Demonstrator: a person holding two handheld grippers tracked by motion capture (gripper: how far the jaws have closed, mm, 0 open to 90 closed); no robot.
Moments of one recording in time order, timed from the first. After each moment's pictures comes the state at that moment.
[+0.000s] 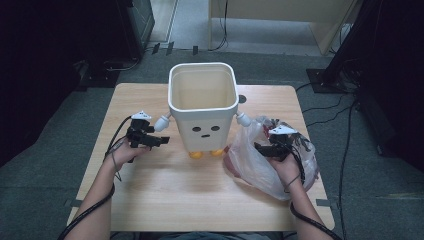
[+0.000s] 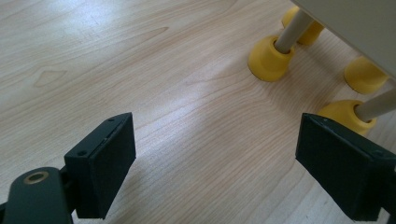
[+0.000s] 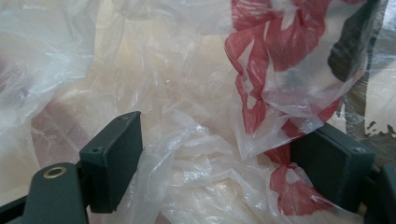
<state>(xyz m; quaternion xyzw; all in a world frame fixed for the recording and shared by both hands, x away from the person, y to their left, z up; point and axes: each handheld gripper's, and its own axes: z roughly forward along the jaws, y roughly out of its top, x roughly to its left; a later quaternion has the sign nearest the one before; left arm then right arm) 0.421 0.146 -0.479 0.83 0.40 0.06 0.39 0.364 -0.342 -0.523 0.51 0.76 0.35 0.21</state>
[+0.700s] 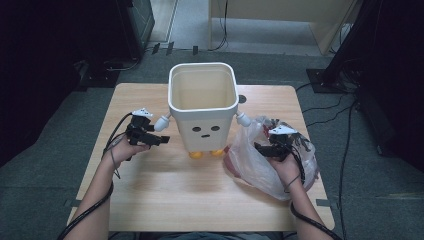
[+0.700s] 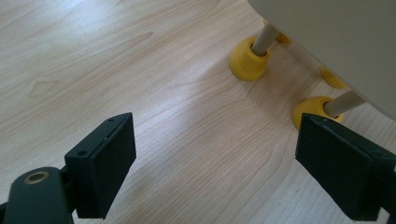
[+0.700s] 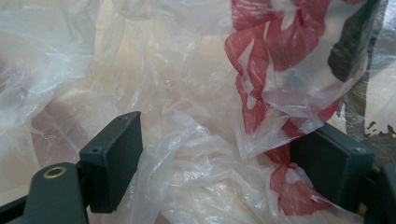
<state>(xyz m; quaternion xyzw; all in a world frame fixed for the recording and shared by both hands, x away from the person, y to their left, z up) 0.418 0.140 -0.458 0.85 0.38 0.04 0.37 0.364 -0.341 -0.523 0.50 0.76 0.35 0.21</state>
